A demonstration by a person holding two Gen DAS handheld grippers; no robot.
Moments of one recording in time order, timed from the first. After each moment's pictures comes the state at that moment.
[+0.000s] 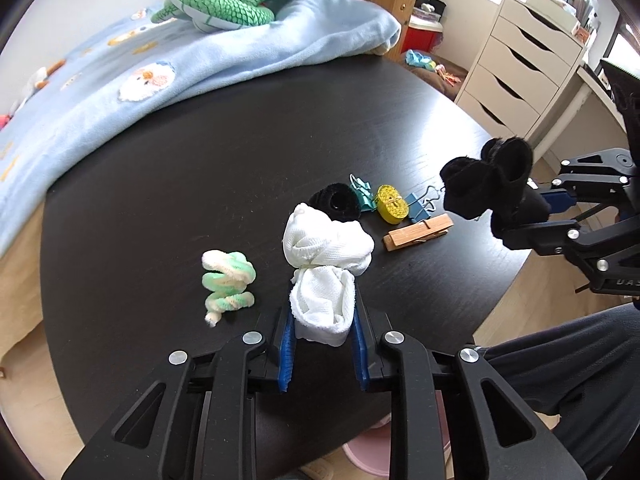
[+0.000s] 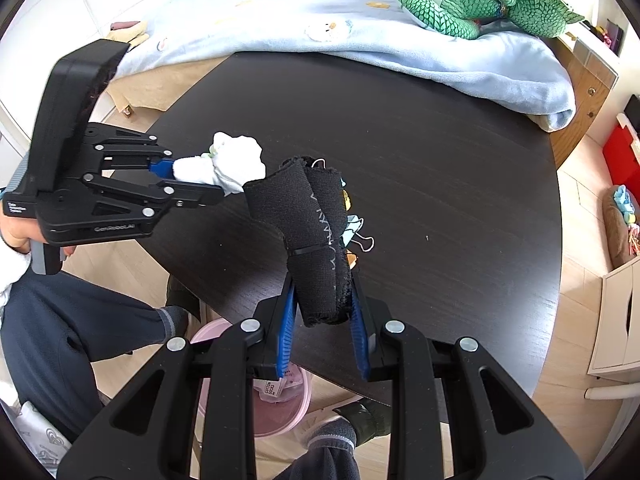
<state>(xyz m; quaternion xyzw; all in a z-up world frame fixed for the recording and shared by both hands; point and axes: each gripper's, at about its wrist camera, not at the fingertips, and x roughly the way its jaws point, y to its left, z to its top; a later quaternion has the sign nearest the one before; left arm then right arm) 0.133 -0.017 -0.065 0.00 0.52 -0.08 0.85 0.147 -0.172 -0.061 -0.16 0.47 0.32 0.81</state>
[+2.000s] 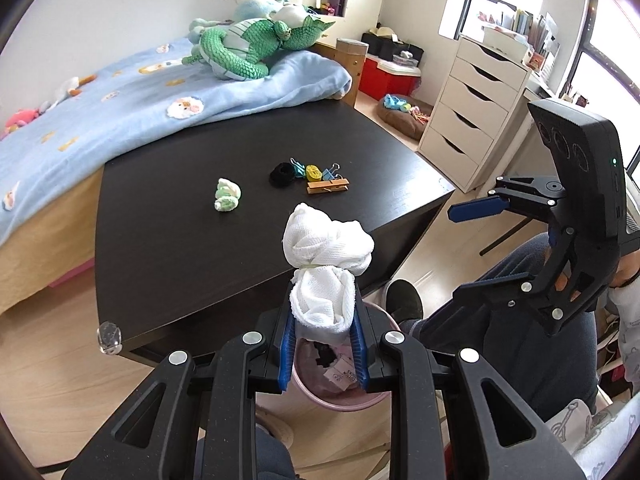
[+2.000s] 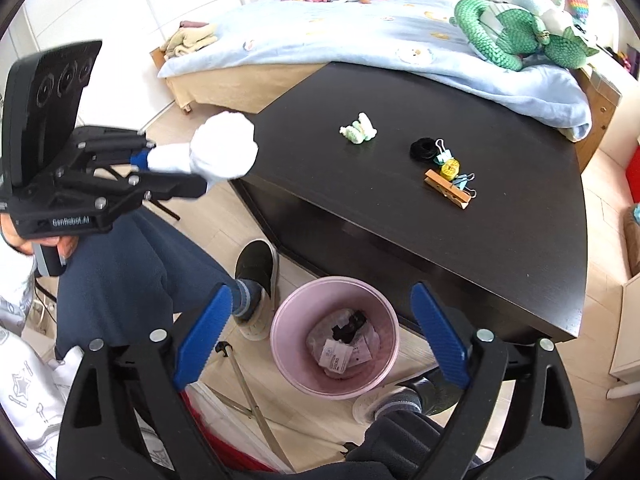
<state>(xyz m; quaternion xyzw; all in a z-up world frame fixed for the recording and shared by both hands) -0.044 -0.048 0.009 -0.03 0.44 -0.08 0.89 -0.011 -0.170 -0.033 -0.14 0.43 0.39 0.80</state>
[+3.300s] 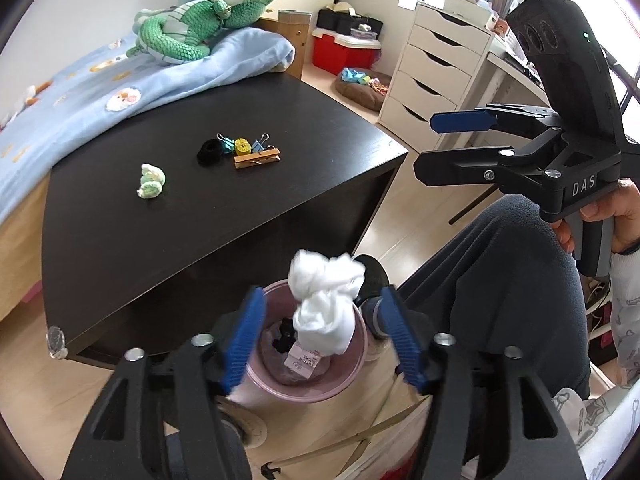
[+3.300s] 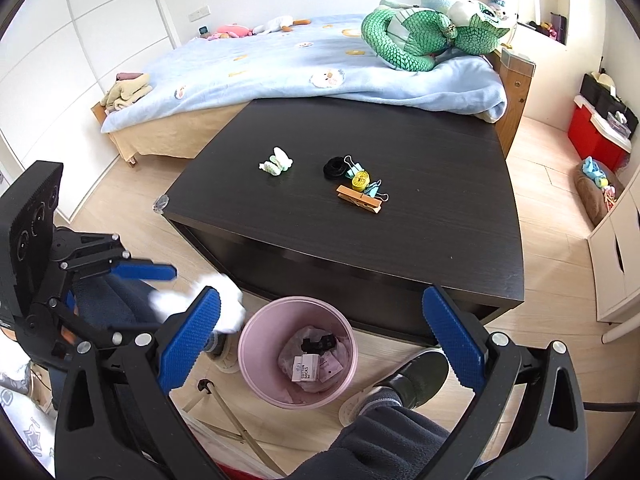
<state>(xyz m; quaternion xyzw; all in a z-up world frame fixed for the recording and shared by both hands) -0.036 -0.098 -0.020 -0.01 0.47 -0.15 0.87 0.002 -0.216 -0.009 -0.08 0.41 0.29 0.86</state>
